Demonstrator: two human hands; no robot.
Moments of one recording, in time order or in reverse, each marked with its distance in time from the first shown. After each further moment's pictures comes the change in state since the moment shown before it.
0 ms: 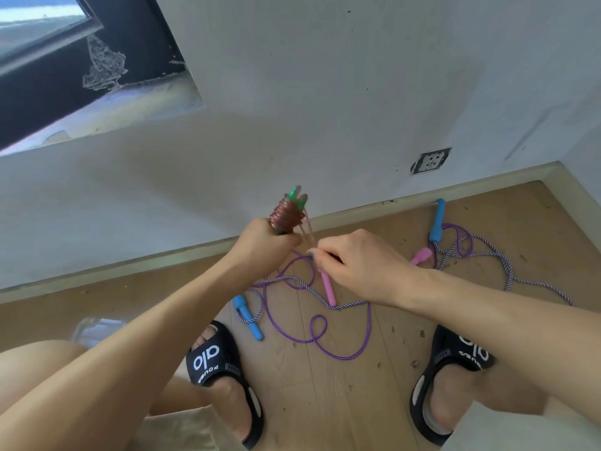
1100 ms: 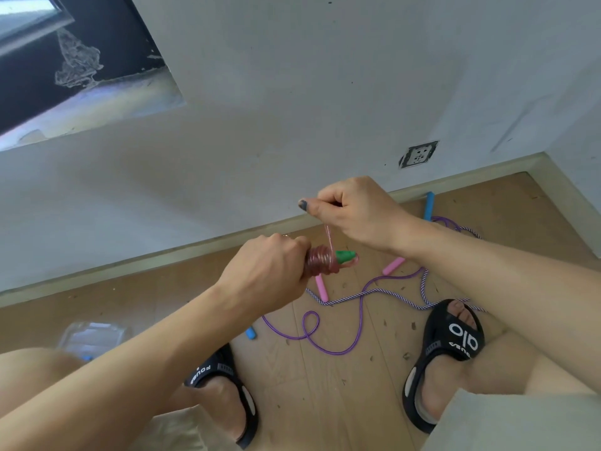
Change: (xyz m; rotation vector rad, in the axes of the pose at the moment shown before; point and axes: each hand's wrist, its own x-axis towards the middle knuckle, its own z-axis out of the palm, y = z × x) left_hand -0.031 0.004 0.019 0.961 0.055 0.633; right_hand 0.029 0.017 -0.035 0.228 0.148 -0.001
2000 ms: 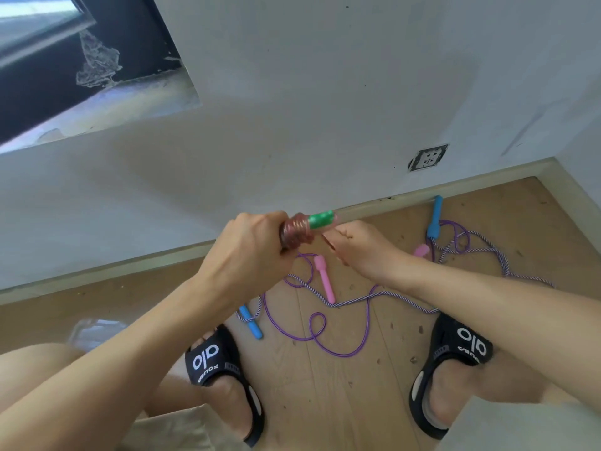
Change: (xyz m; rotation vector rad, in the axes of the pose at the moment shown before) left_hand -0.012 -0.029 -0.024 -0.260 0.183 -0.179; right_hand -0.019 0.016 0.046 0.183 -0.099 0.353
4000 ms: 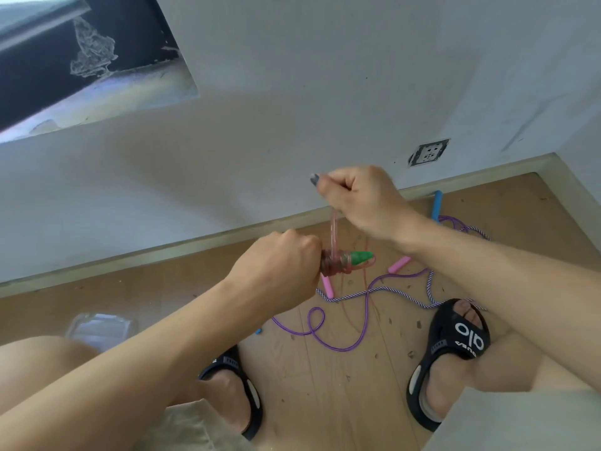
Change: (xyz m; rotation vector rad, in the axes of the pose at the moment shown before) left_hand -0.003 0.028 0.020 0.344 -0.257 0.172; right_hand 0.013 -0.035 -0.031 -0.066 0.211 -0.349
